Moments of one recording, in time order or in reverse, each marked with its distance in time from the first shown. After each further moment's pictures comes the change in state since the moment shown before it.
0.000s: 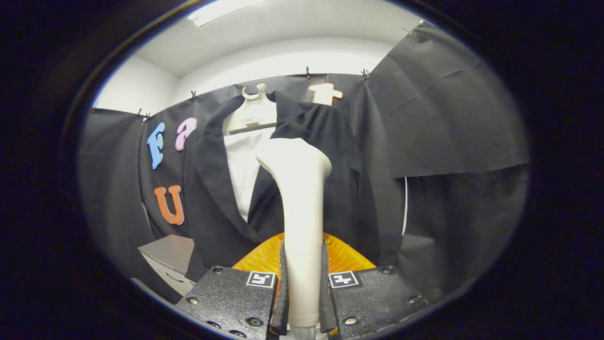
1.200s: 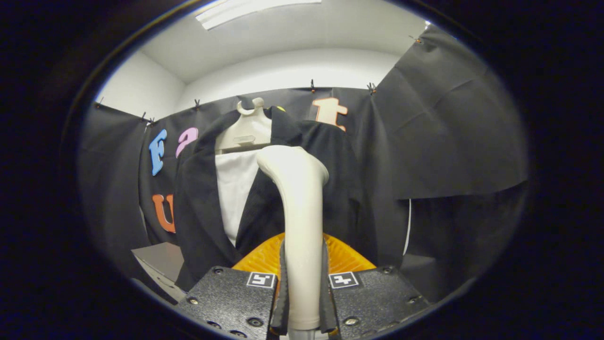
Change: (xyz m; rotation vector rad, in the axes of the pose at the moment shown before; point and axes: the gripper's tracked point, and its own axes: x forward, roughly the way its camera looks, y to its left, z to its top) arm 0.018 -0.019 0.004 -0.058 -0.045 -0.021
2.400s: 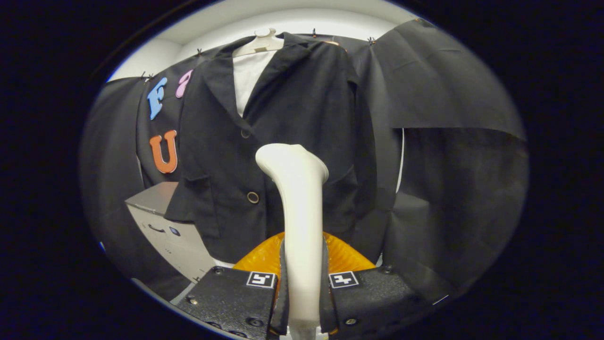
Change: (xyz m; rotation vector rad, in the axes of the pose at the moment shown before) arm -0.072 0.007 -0.205 -0.035 0.370 -0.066
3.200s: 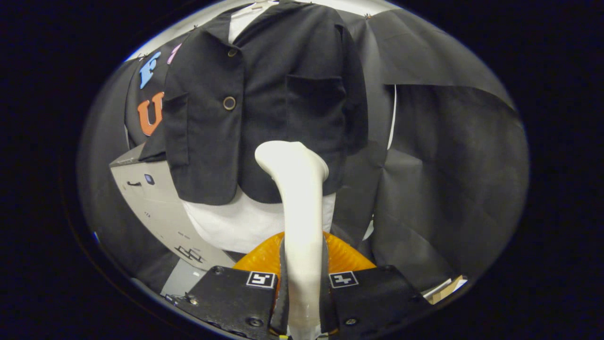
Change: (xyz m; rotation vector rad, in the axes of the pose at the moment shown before) arm 0.014 -0.031 -0.140 -0.012 0.223 -0.081
